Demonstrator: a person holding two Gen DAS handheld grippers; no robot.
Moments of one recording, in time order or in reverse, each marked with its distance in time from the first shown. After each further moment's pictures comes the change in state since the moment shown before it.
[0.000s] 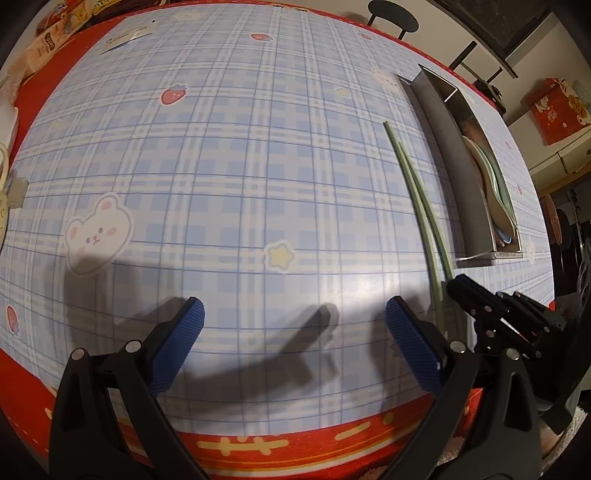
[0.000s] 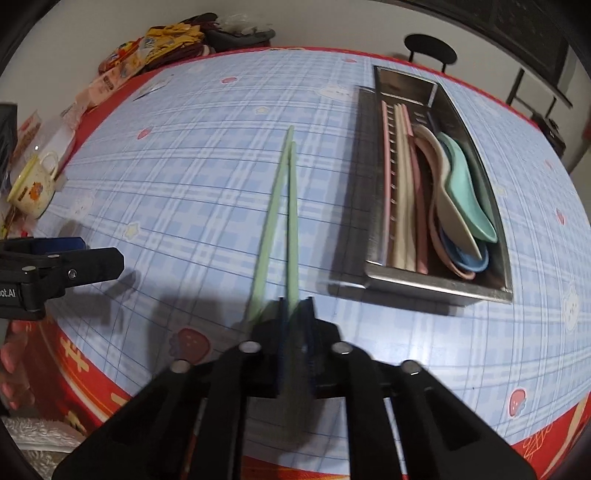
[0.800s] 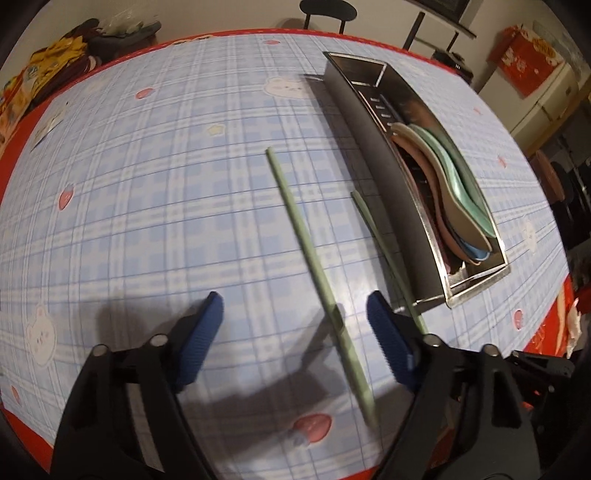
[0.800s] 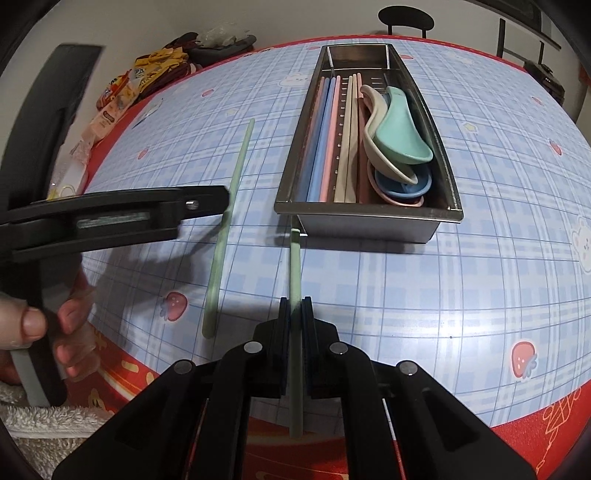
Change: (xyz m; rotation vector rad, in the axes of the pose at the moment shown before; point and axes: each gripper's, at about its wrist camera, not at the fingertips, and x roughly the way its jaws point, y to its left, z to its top) left arm 0.038 -0.114 0.037 0.224 -0.063 0.042; right arm -0.021 -0.056 -0.038 0.135 0.002 0.139
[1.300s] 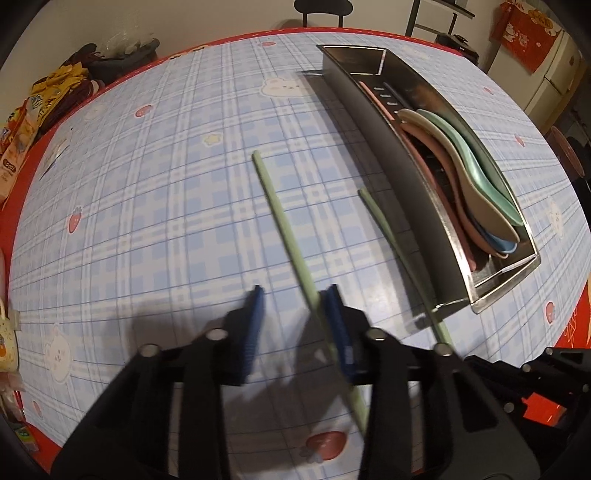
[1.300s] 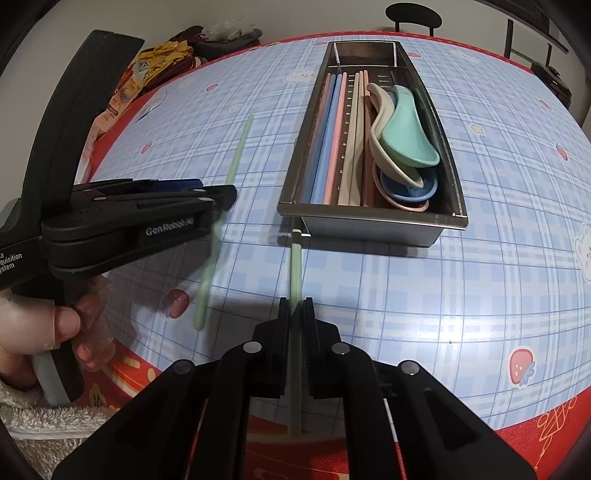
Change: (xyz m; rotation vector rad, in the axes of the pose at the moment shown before) left arm 0.013 -0.009 0.002 0.071 -0.014 0.112; right arm -0.001 0.000 0.007 -0.020 0.028 0.014
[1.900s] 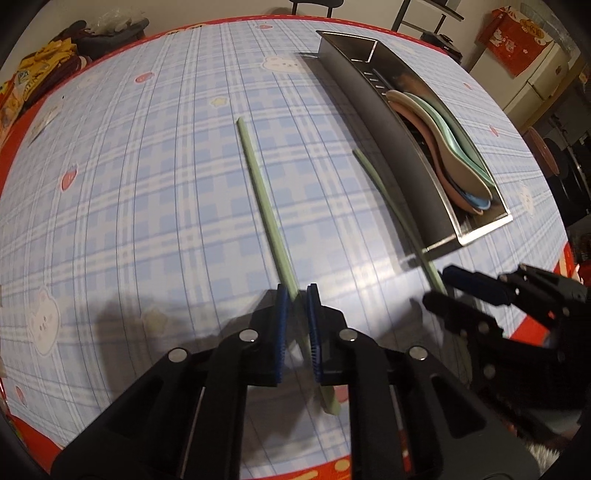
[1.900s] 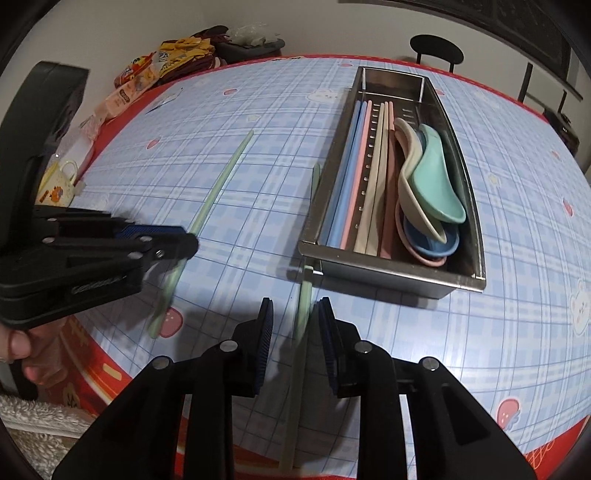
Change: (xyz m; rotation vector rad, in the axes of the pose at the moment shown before) left arm -0.018 0.027 -0.036 -0.016 0.049 -0.141; right arm 0.013 0.019 0.017 -0.142 -0.067 -0.063
